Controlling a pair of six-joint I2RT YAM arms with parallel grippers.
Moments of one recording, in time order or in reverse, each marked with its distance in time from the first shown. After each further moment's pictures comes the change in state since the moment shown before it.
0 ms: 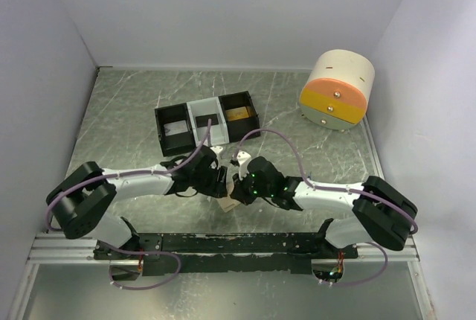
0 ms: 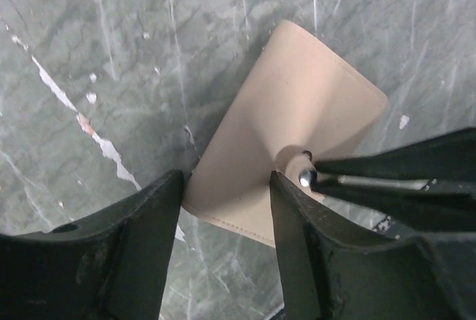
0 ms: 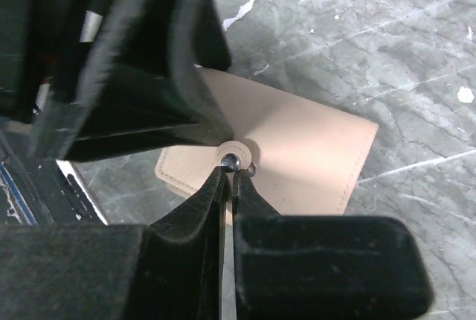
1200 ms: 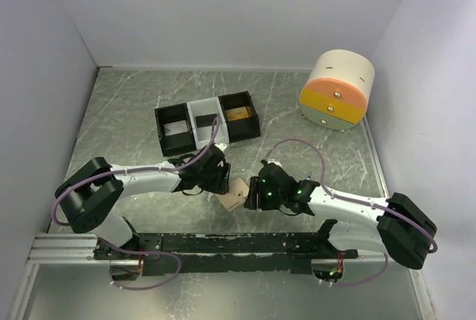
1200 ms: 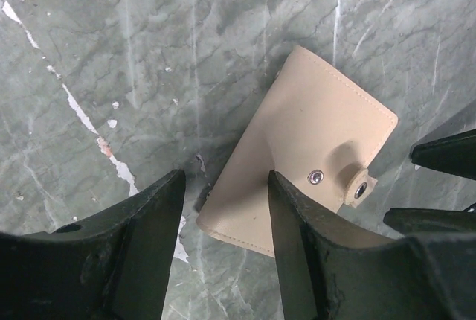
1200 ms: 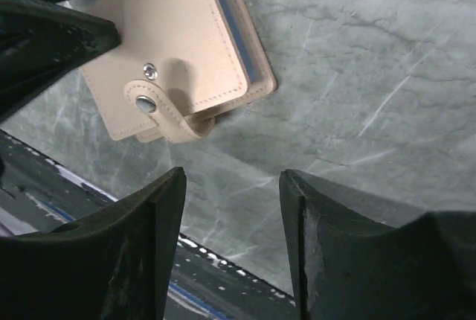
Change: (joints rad) left arm -0.031 0.076 0.099 -0.051 -0.136 -0.043; right arm -0.040 -0.213 -0.077 -0.367 0.139 0.538
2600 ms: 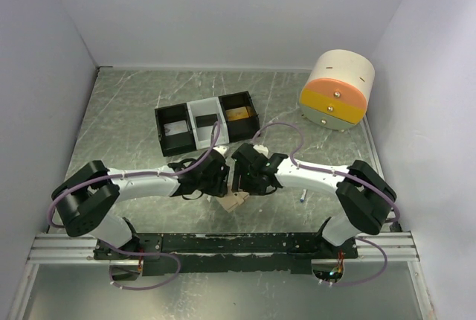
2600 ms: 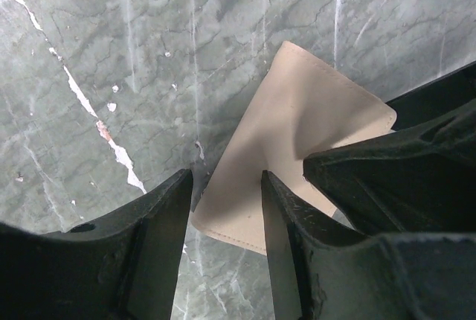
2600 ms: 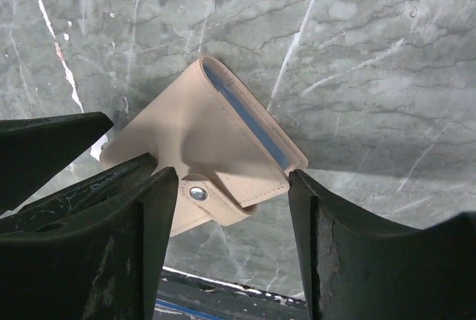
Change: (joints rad) left arm -0.053 -0.027 -0.022 0.003 -0.078 -0.014; right arm 0.000 0.396 0.422 -0.260 0.110 0.168
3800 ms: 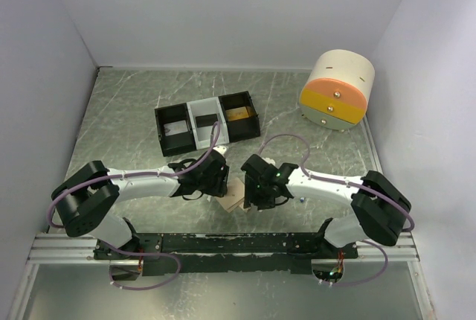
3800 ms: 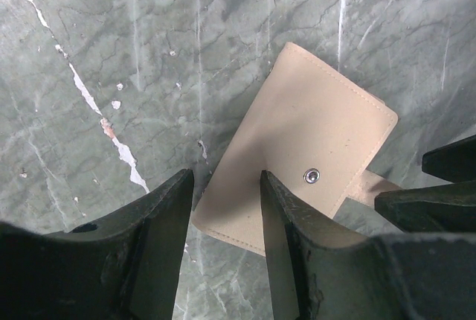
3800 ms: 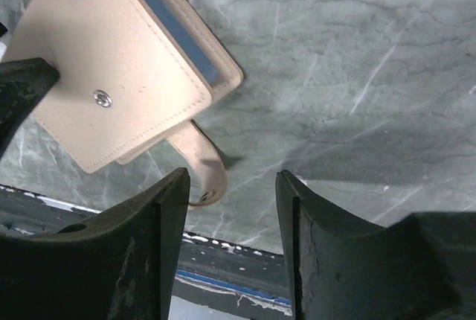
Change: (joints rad) left arm -0.005 -0.005 -0.001 -0.009 -0.019 -0.011; right arm 0.022 -0.119 -0.129 -0.067 -0.086 -0.037
